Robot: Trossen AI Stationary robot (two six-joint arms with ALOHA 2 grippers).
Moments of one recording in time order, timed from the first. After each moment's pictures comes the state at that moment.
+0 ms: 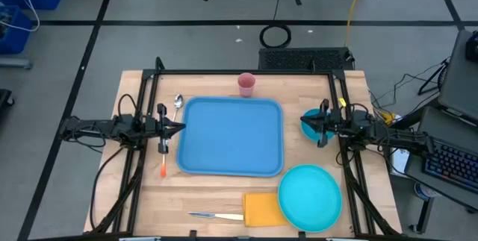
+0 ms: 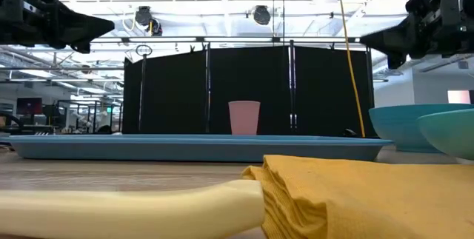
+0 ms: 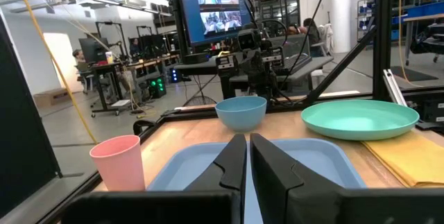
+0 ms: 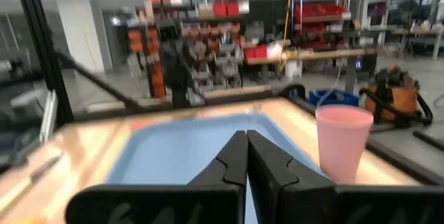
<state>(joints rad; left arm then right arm) -0.12 0.01 0.01 0.11 -0.21 0.15 -0.16 0.01 0.01 0.08 0.02 0.08</state>
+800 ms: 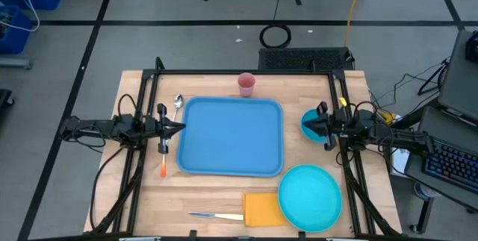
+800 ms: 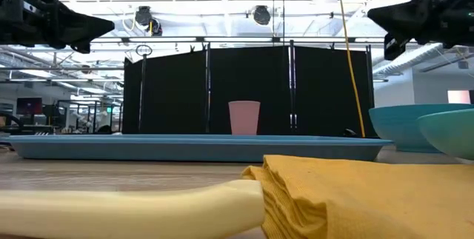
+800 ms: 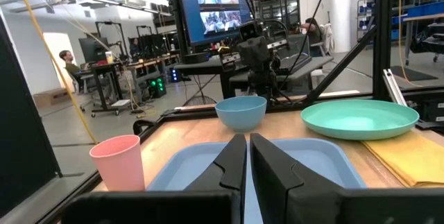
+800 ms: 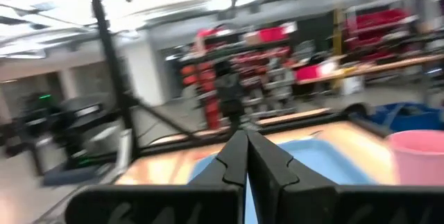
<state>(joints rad) -0.12 0.01 0.01 0.11 -0.21 0.15 -0.15 0.01 0.01 0.19 -0.16 0.24</state>
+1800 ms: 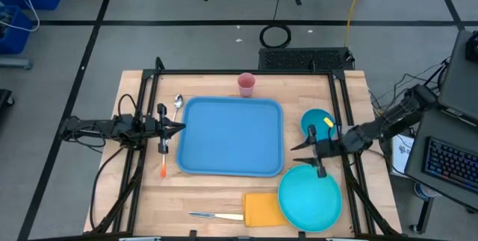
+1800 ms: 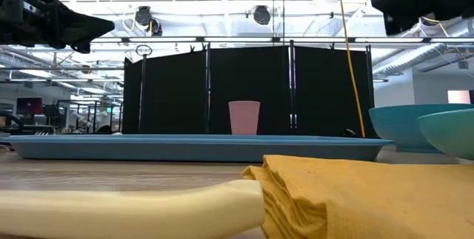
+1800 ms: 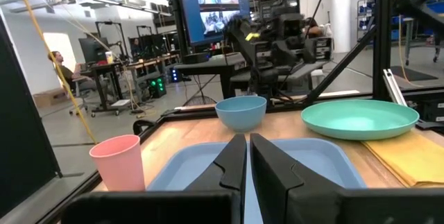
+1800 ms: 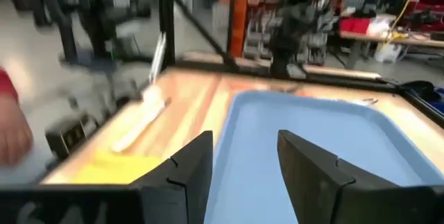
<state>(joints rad) -0.12 0.01 0.01 0.11 -0.21 0.15 0.55 0.70 0.23 0.34 0.41 0.00</state>
